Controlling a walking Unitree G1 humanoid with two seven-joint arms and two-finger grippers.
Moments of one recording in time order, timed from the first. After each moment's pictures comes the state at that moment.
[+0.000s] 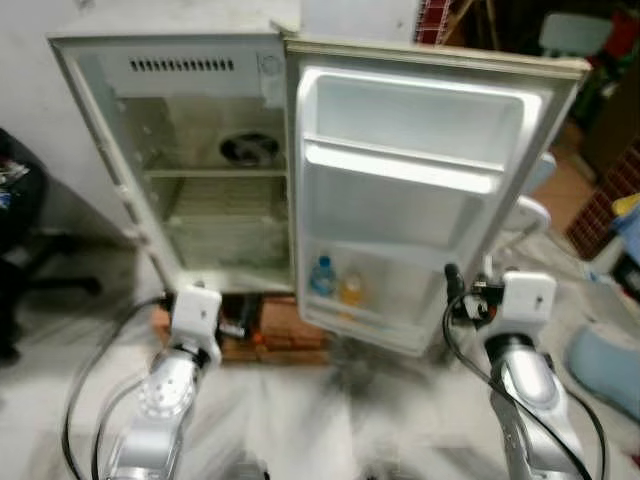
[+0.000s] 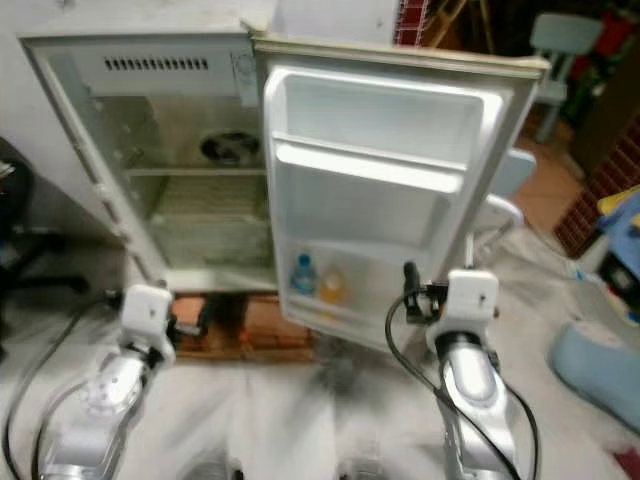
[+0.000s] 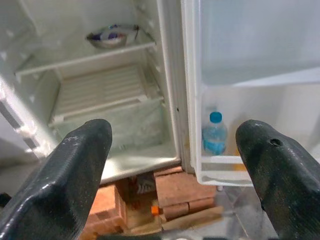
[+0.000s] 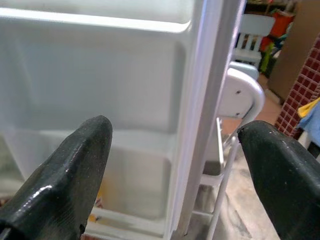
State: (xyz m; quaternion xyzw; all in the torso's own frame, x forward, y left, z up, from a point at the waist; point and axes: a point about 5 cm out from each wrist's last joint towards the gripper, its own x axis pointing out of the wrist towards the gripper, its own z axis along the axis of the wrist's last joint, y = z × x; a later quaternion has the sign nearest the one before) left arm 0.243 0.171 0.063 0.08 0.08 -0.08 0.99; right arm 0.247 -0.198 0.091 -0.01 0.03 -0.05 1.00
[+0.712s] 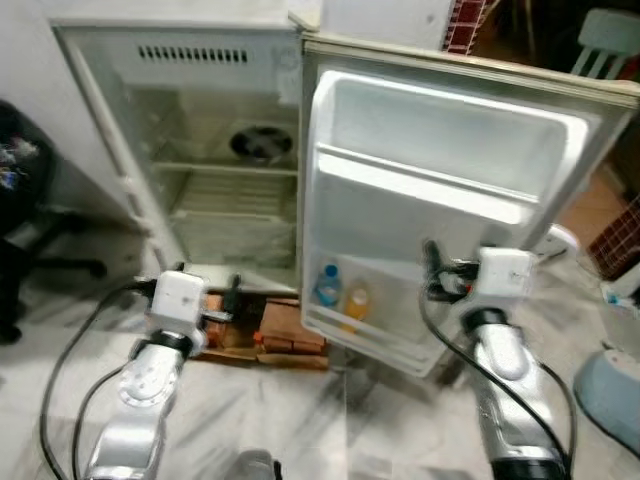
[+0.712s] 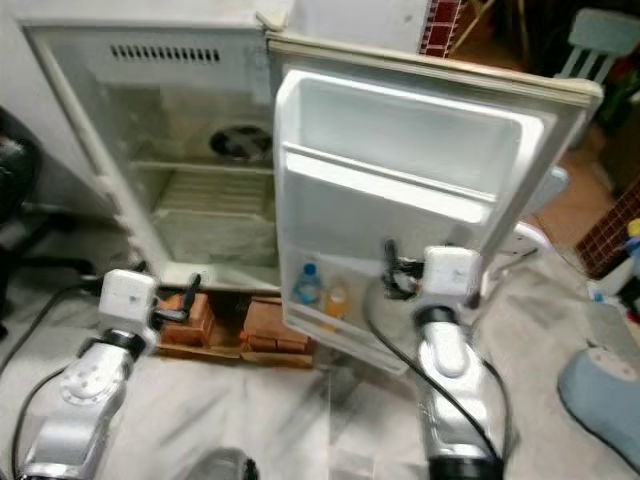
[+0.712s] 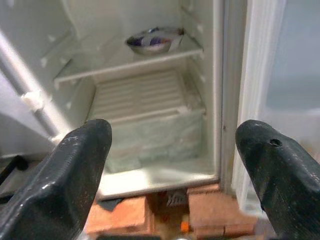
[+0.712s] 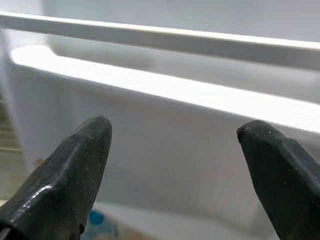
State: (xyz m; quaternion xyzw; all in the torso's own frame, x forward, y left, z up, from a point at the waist) left arm 0.245 0.179 0.067 0.10 0.06 -0.08 0.99; right arm 0.267 -0.168 0.106 -0.01 -0.01 0.00 1.00
